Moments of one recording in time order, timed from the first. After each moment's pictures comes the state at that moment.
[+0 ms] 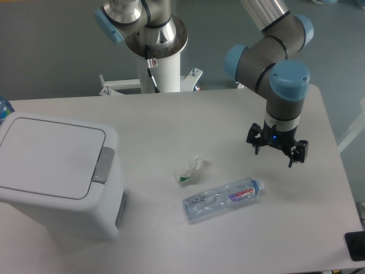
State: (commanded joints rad) arm 2.73 -1.96 -1.69 -0.88 1.56 1.25
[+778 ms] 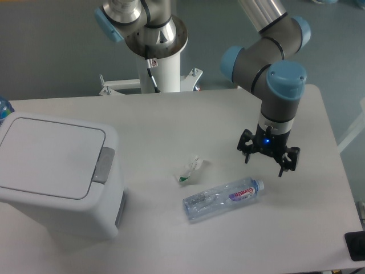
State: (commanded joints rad) arm 2.73 -1.95 -1.68 -0.85 1.27 1.01
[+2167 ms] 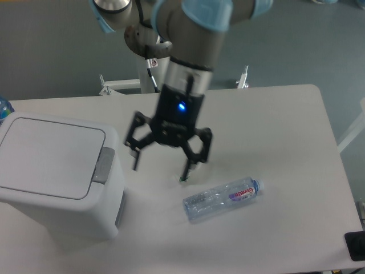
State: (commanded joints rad) arm 2.42 -1.69 -1.61 -0.85 1.00 0.31
